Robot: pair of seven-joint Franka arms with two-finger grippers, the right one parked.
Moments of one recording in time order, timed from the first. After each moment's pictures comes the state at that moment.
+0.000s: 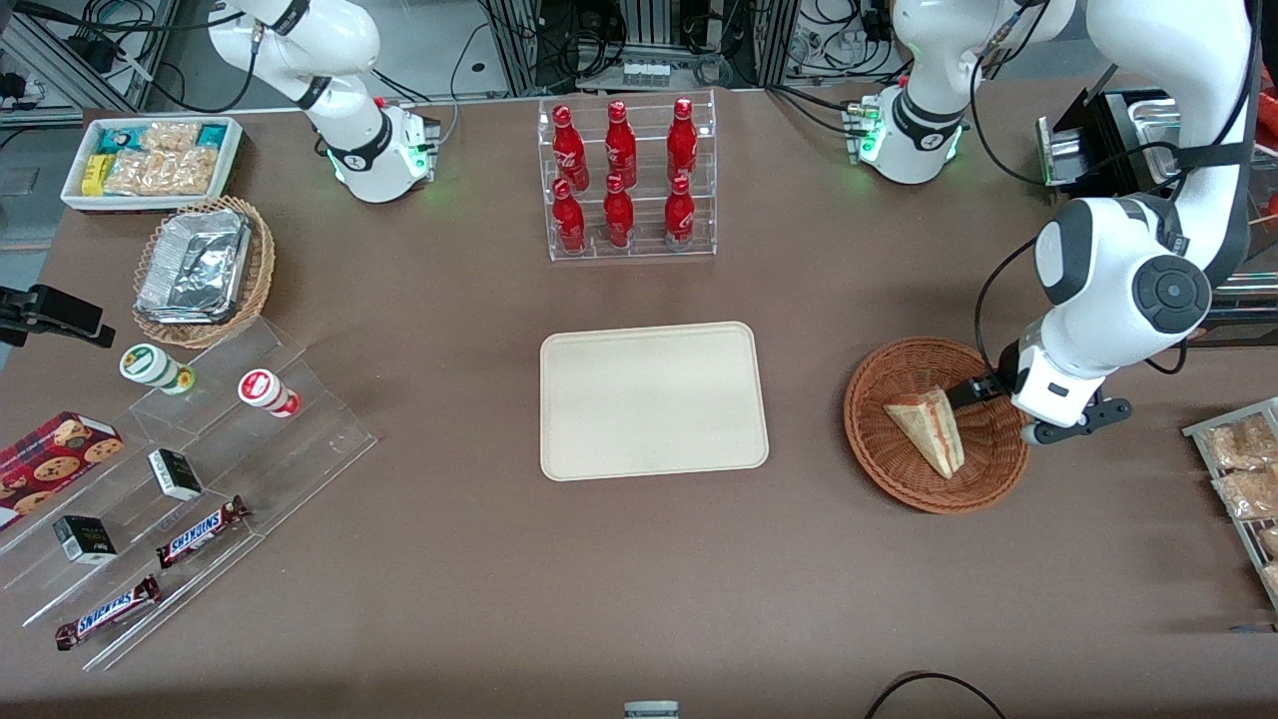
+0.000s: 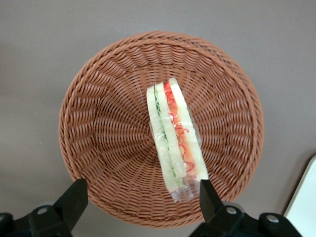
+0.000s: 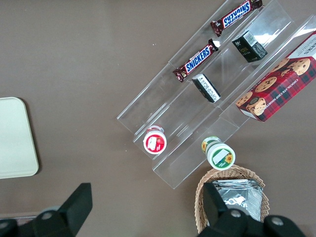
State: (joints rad) arm -0.02 0.18 -0.05 -2.05 -0.02 2.18 -0.44
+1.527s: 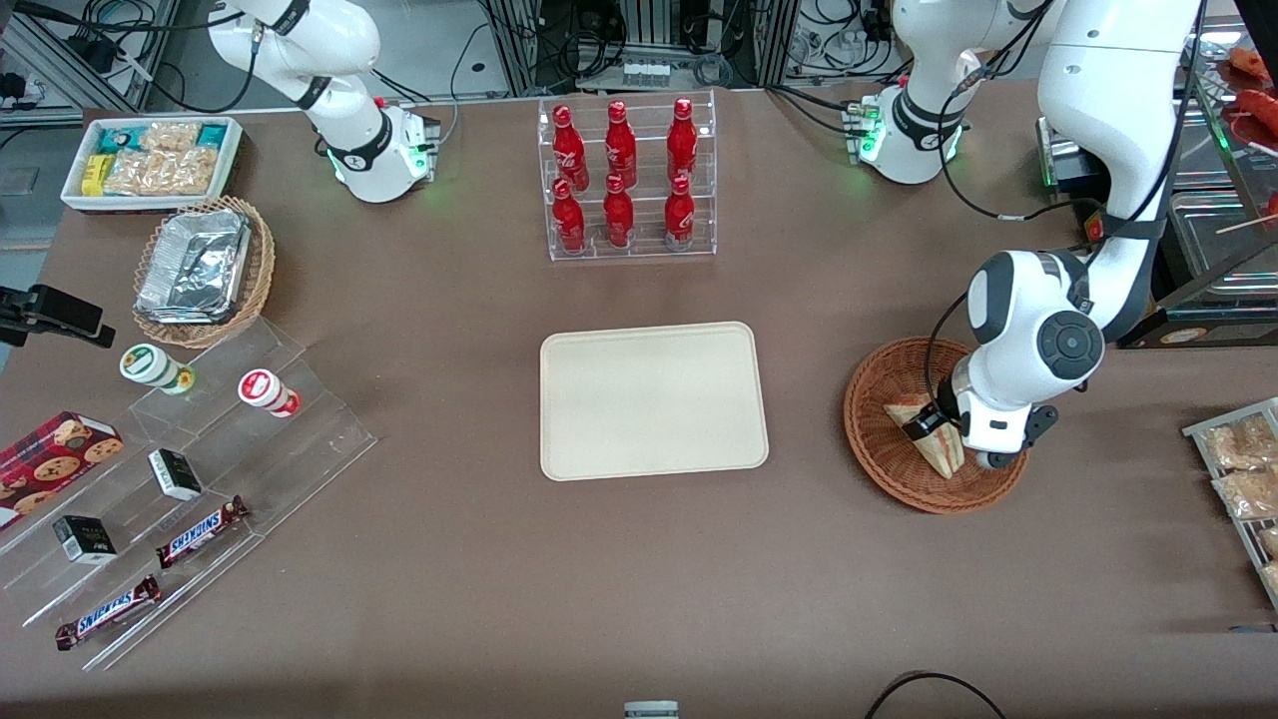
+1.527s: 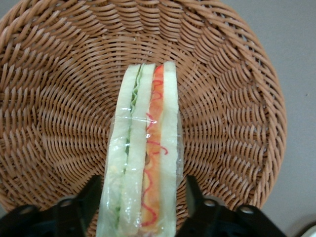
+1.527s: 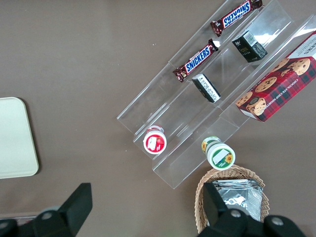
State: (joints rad) arm -0.08 0.36 -0.06 -2.06 -0.04 2.33 -0.74
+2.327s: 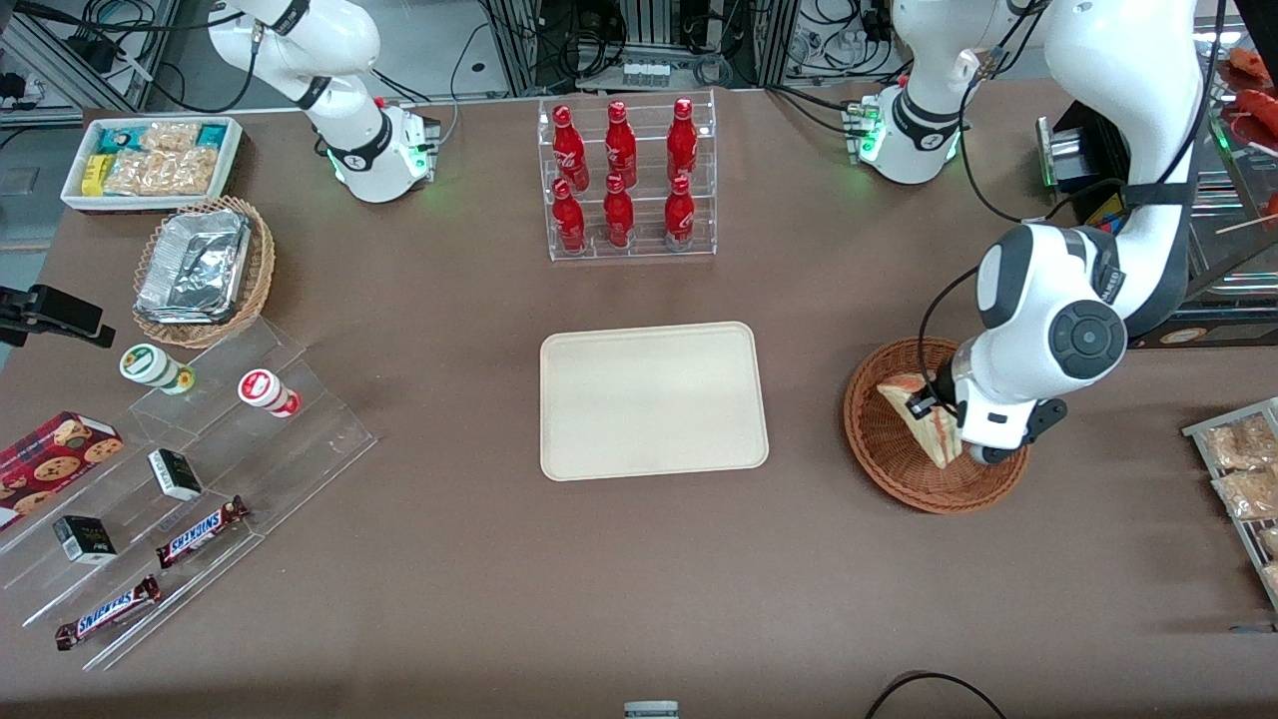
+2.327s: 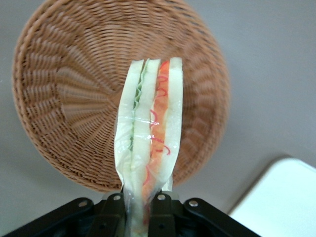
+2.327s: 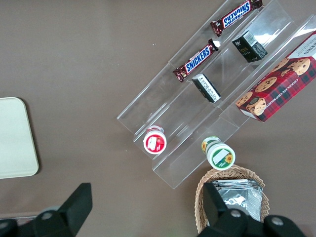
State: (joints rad) arm -0.16 0.29 -0.07 -1.87 -0.04 2.00 -0.70
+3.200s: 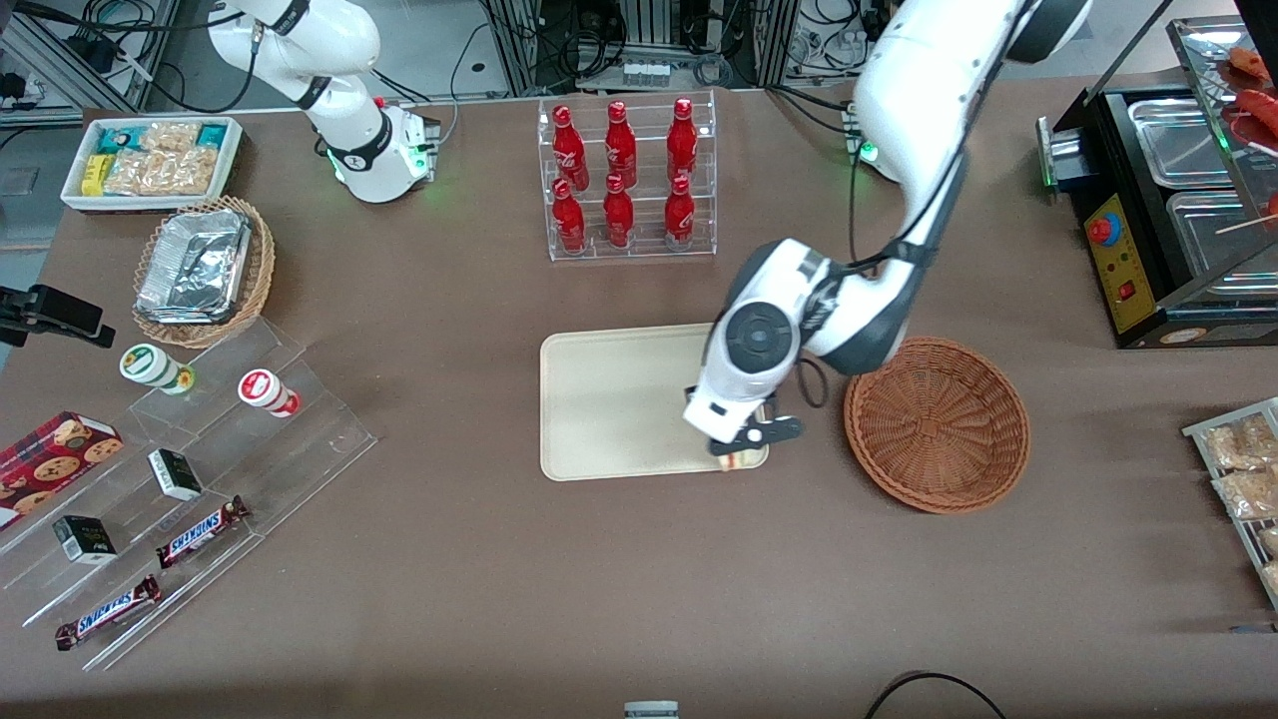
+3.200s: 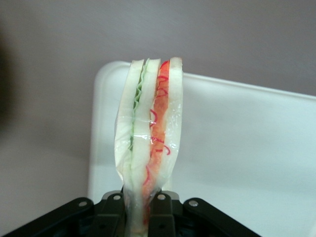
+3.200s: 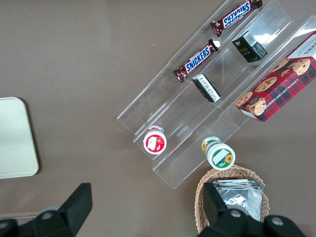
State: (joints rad) arm -0.58 0.67 -0.08 -1.44 -0.05 1.99 -0.86
